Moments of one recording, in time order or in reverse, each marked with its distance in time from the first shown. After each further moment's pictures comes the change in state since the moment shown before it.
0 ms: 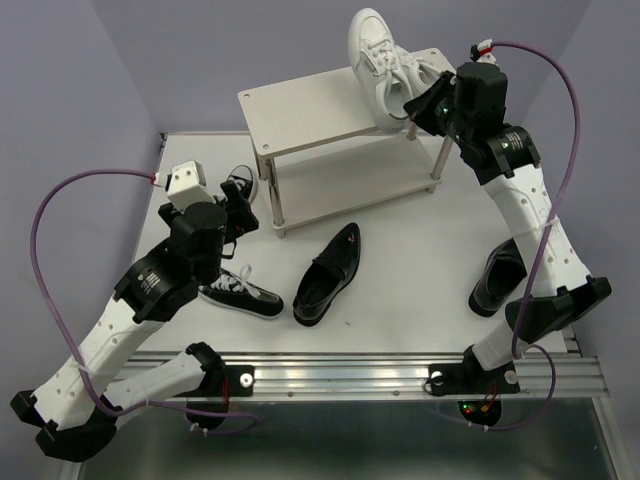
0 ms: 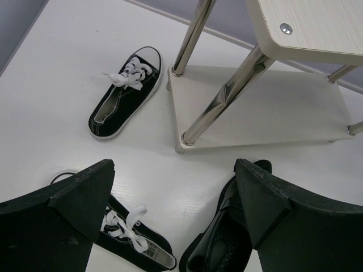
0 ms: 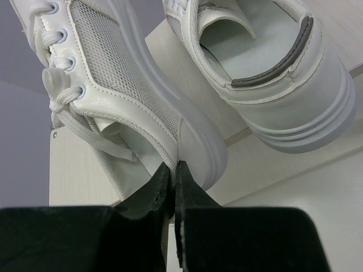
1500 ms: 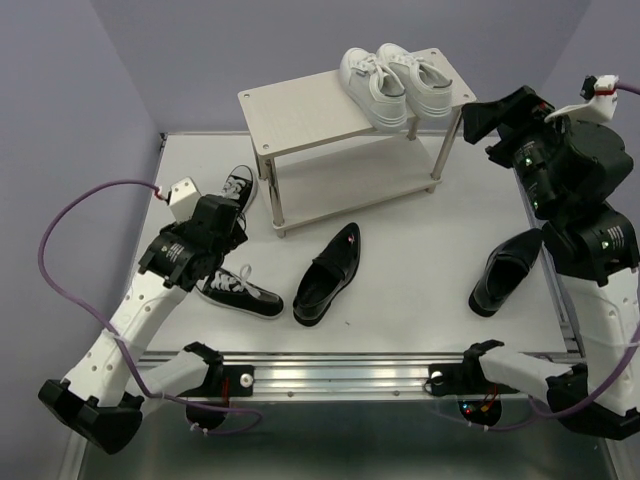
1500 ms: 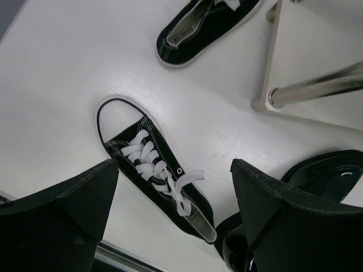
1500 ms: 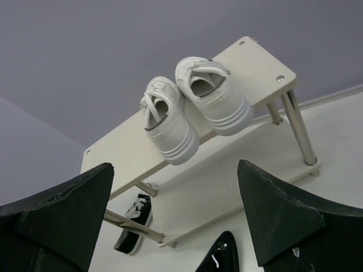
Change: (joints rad) left arm 0.232 0.142 -0.018 -0.284 0.101 -0.219; right arm 0.000 -0.442 -0.185 0.044 0.123 -0.145
